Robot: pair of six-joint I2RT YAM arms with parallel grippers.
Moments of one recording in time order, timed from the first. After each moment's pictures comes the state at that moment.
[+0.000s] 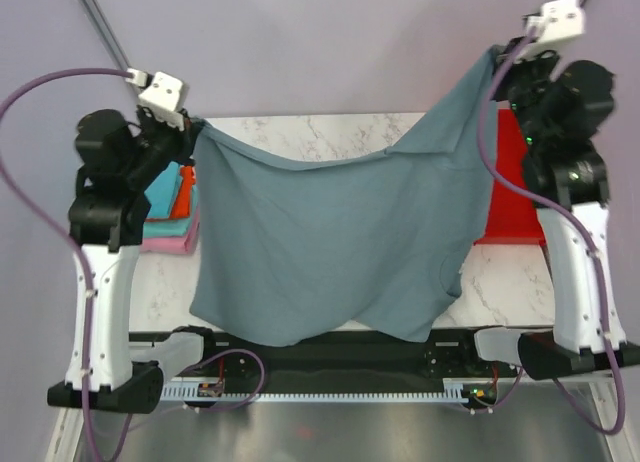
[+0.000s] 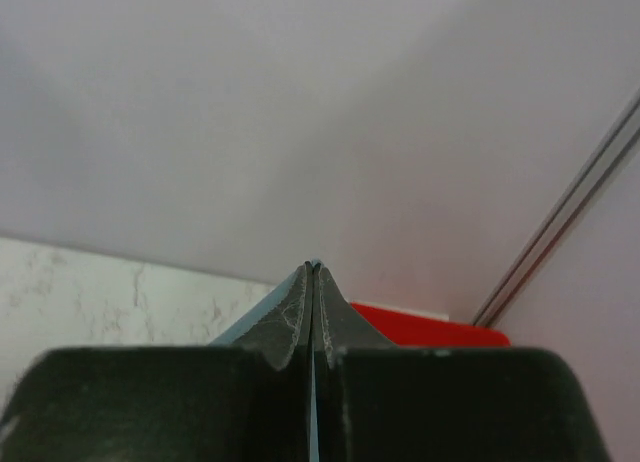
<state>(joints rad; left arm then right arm) -0.07 1.07 1.65 -0.63 0.29 0.24 0.13 1.26 1.86 -0.37 0.01 -0.13</state>
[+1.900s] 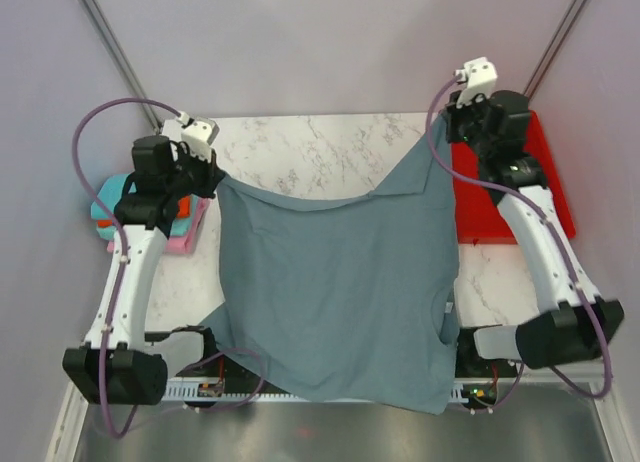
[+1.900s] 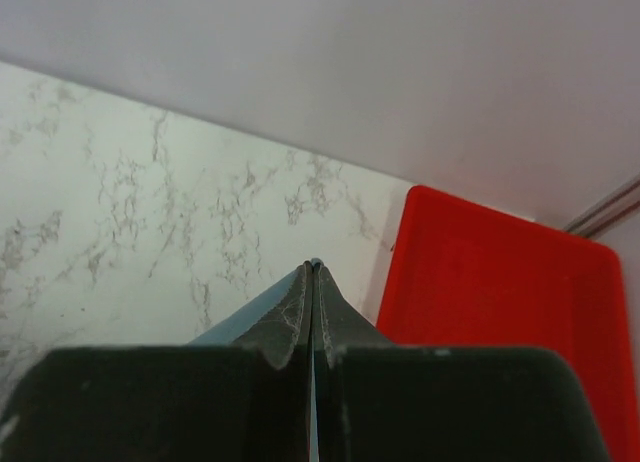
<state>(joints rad) -0.01 1.07 1.23 -0.58 0.38 0.24 0.13 1.26 1.41 -0.27 -0.10 -0.16</state>
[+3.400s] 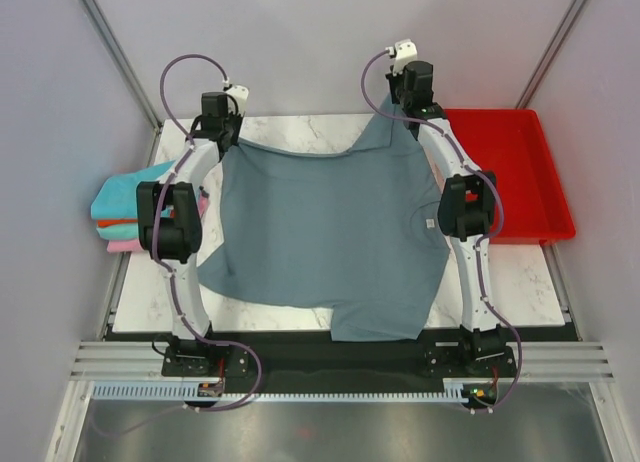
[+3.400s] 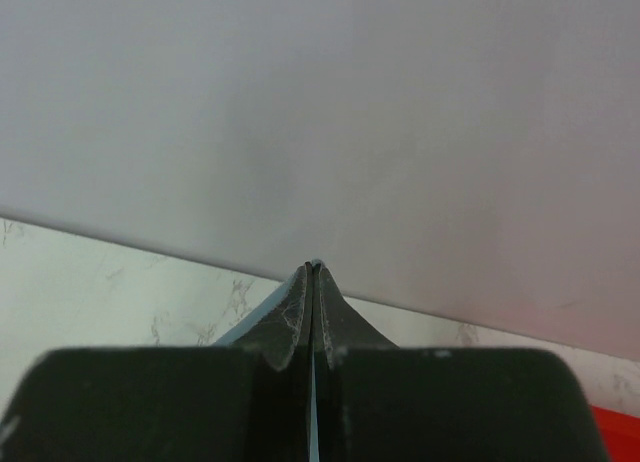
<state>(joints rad) -0.07 2.09 1.71 -0.17 -0.09 0.33 0.19 2.53 2.39 -0.06 0.06 -0.20</state>
